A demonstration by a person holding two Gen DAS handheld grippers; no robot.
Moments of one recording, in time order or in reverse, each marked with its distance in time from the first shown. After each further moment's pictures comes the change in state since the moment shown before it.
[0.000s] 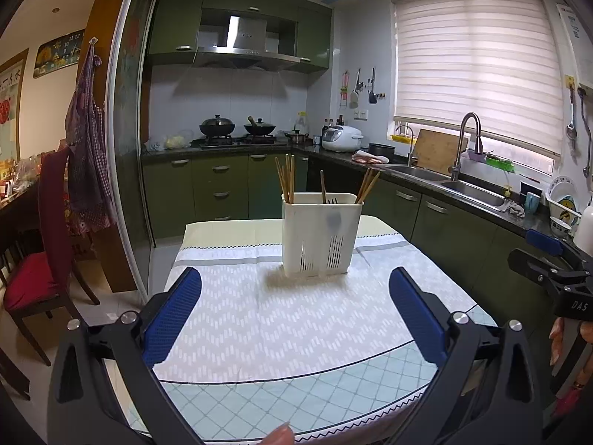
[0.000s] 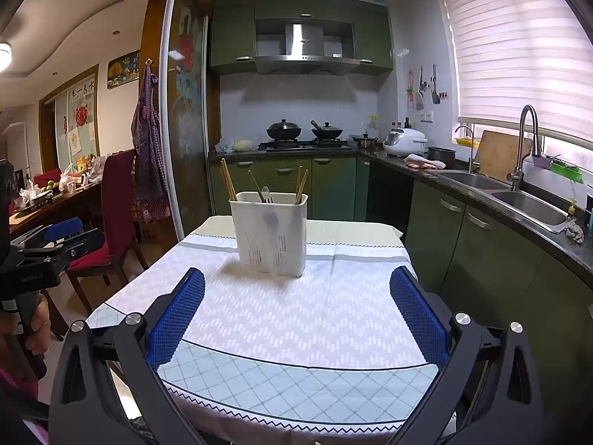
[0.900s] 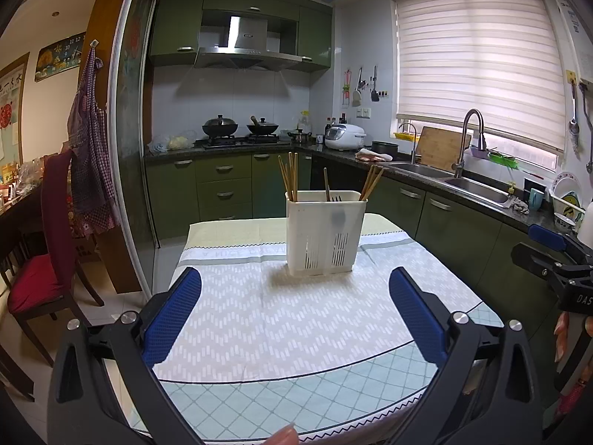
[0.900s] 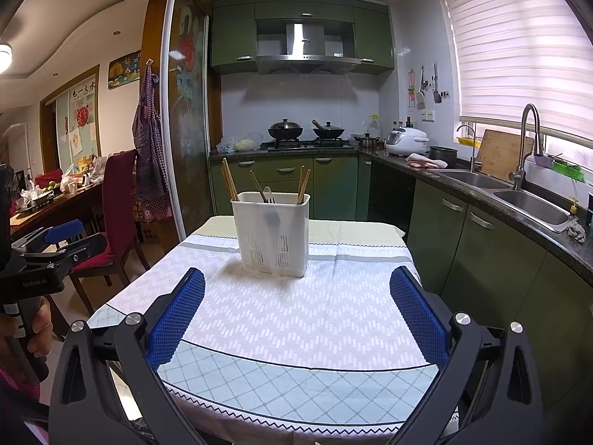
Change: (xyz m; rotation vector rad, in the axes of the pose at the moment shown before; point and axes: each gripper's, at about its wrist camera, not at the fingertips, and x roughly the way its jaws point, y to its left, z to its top) left arm 0.002 0.001 -0.004 0.015 0.002 0.020; right arm 0.009 0.003 0.000 0.001 0.000 0.003
